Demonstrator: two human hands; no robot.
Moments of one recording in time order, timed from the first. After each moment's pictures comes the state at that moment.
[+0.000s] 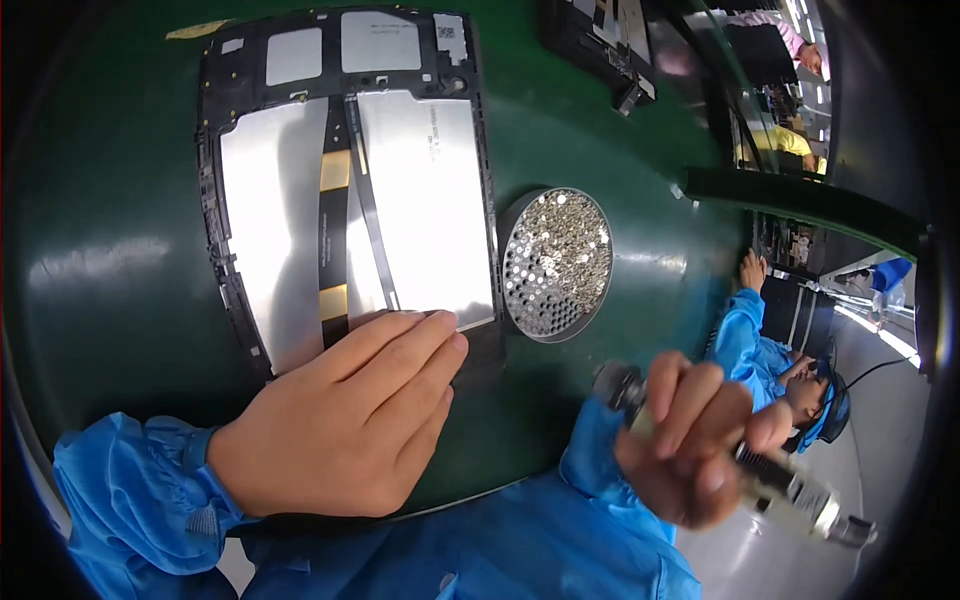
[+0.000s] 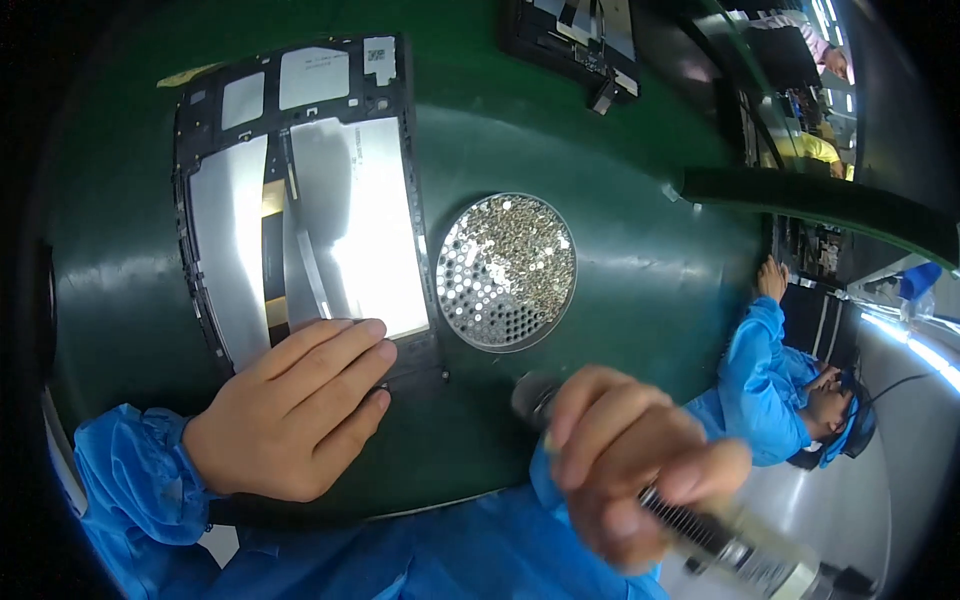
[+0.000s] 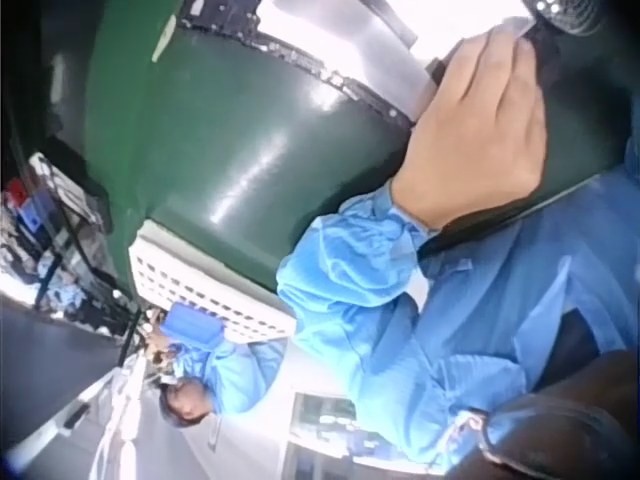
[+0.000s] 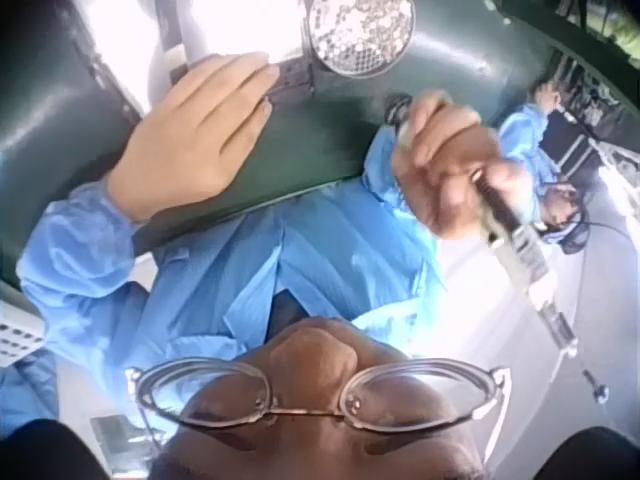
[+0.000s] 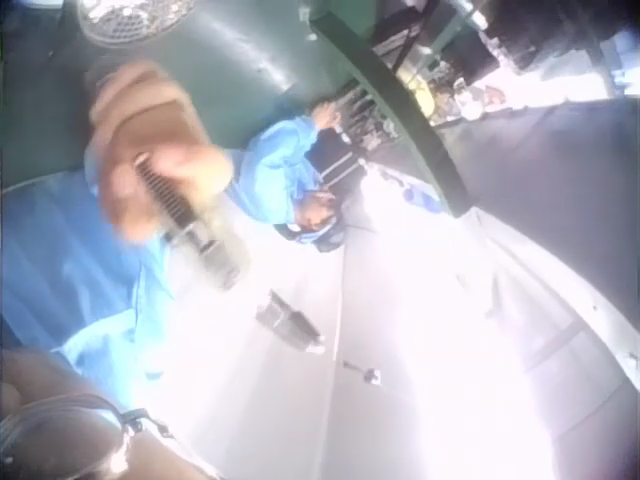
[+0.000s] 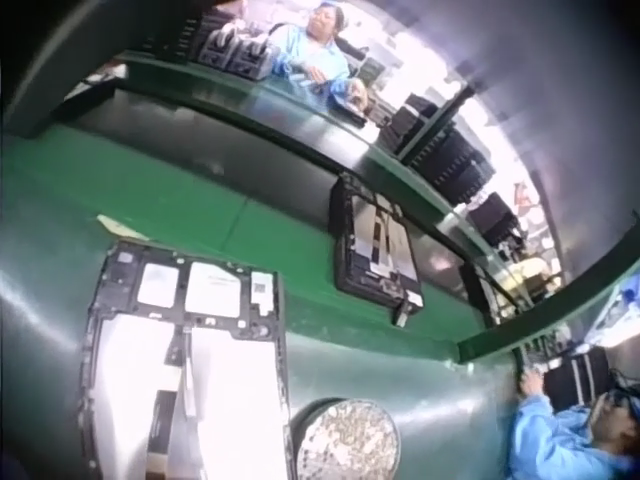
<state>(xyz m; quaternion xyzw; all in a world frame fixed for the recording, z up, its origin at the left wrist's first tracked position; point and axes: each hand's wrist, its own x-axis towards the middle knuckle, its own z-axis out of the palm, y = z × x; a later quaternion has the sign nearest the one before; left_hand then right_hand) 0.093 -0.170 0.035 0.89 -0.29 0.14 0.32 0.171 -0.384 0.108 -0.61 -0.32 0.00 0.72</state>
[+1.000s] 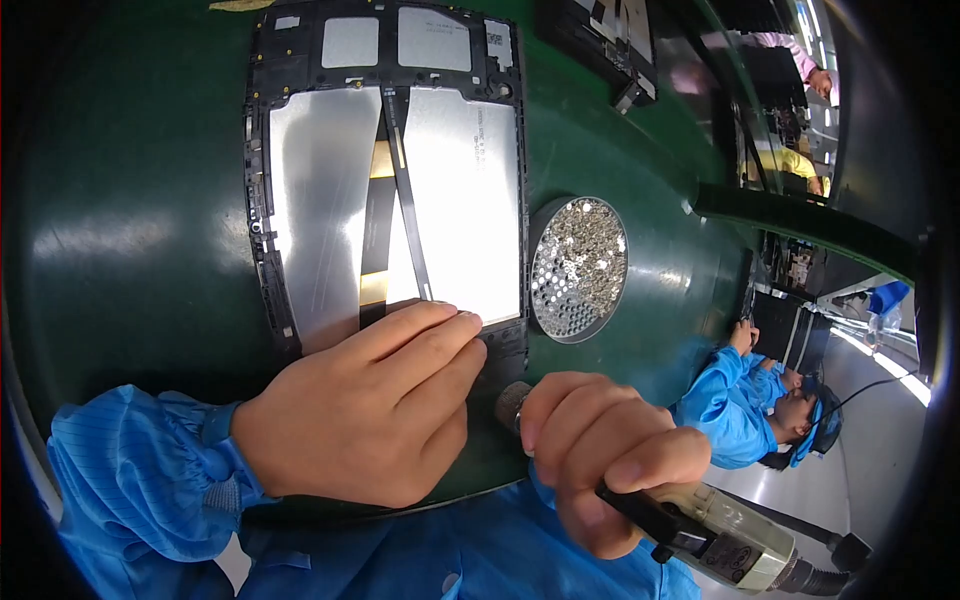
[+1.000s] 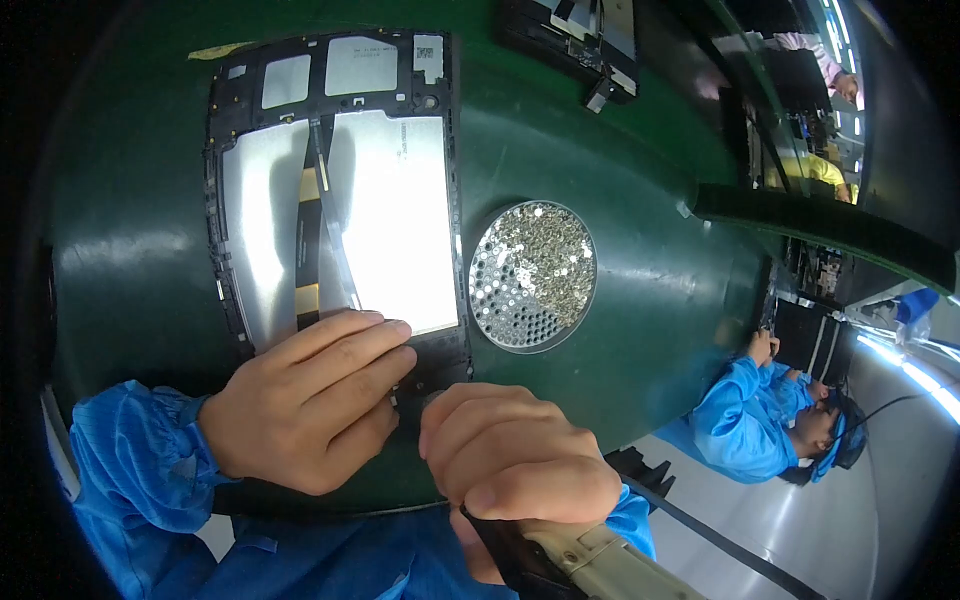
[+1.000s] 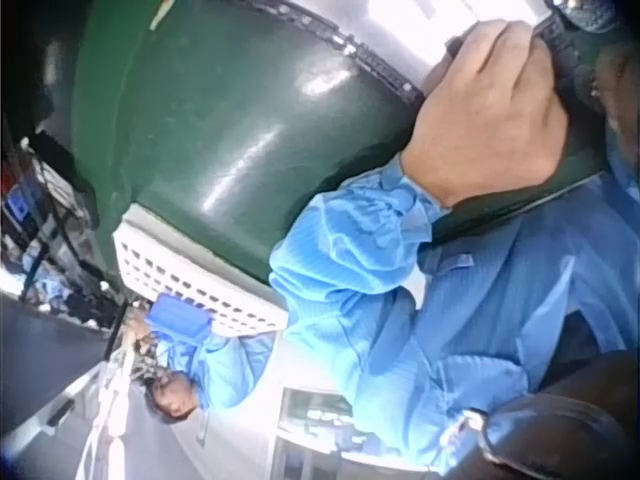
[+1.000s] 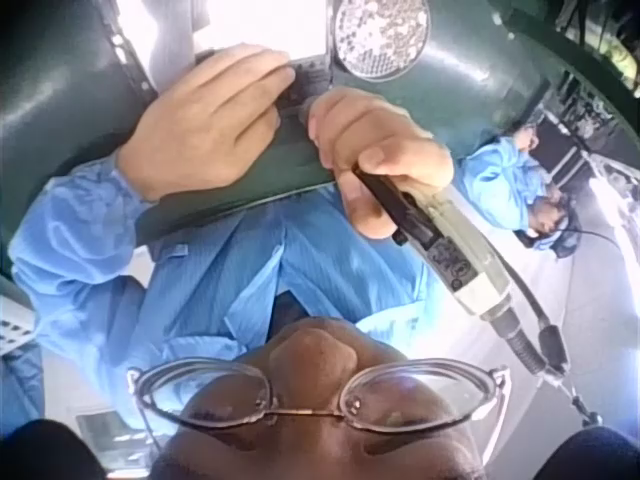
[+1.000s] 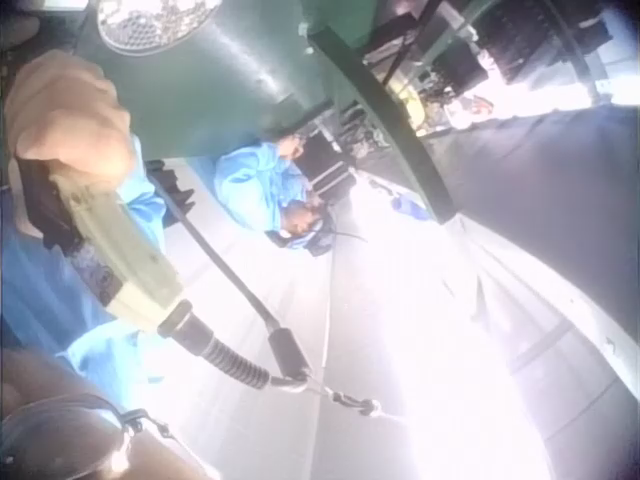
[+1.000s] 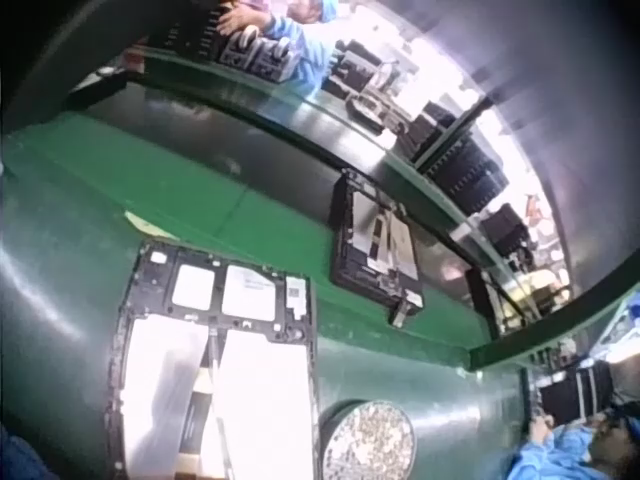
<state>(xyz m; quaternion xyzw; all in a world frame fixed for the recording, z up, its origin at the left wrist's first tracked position) 0.106 -0.183 0.039 0.88 -0.30 0.14 0.34 0.167 -0.364 0.090 -0.58 -0.38 0.15 0.70</state>
